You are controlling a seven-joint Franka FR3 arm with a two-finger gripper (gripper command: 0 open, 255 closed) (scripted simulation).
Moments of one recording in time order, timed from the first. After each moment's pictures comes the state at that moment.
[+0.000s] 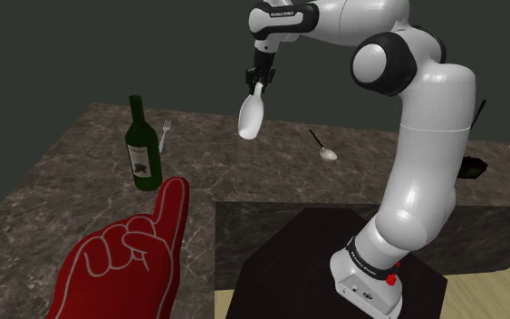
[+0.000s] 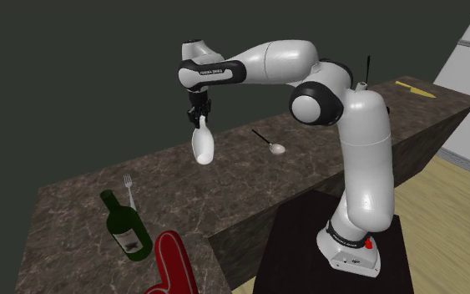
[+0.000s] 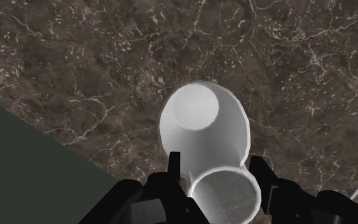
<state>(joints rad) -0.11 0.43 -0.16 -1.41 0.08 1.84 -0.19</state>
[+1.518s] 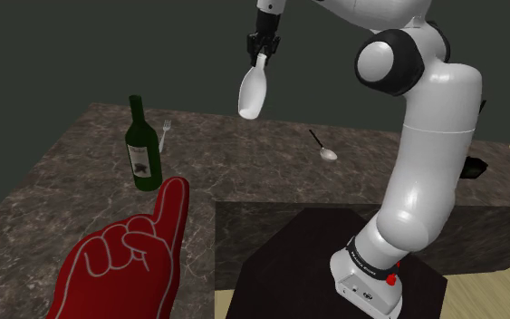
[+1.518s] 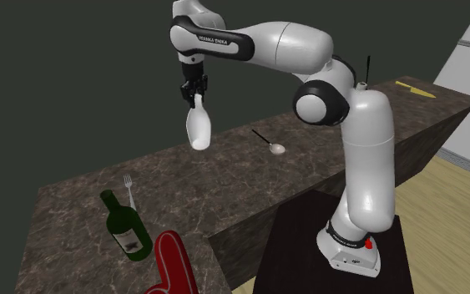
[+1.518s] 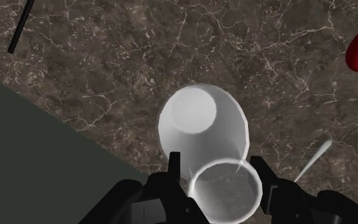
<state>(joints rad) -0.08 0.40 -0.15 -1.14 0.06 1.54 -0.13</state>
